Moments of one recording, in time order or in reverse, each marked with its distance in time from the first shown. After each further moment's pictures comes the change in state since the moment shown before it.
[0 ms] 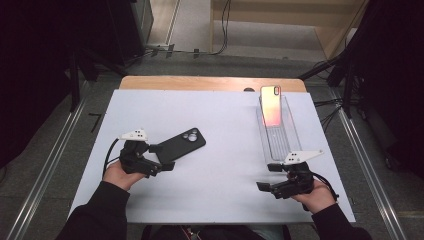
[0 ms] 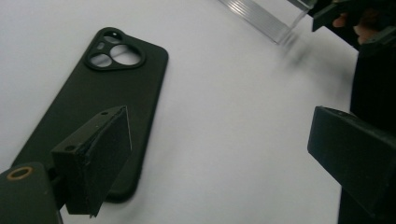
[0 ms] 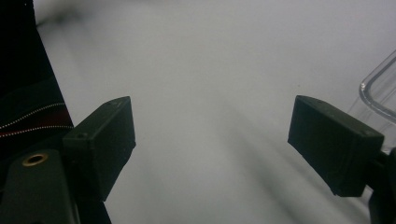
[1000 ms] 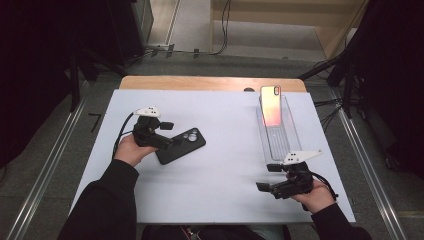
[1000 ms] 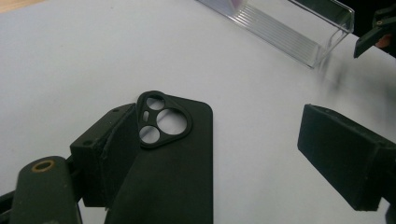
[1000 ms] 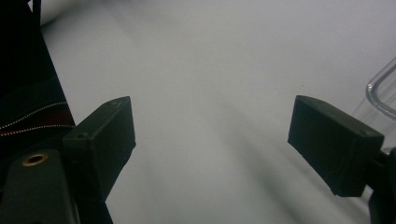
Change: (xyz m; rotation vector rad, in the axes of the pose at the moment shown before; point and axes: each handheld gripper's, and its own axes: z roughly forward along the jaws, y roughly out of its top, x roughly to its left) left arm 0.037 0.055 0.032 0.006 0.007 0.102; right arm 0.000 0.000 0.002 0.002 0.008 -0.001
